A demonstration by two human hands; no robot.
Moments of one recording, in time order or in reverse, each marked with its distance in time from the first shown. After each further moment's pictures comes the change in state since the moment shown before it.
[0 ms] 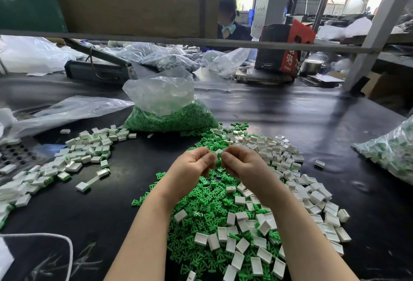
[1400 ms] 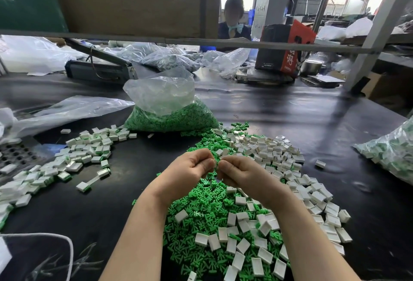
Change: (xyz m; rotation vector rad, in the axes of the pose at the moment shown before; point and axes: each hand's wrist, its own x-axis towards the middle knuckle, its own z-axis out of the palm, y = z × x) left_hand -0.005 0.002 -0.010 0.157 -0.098 0.050; right_hand -0.002 0.006 -0.001 -0.072 -0.191 -0.004
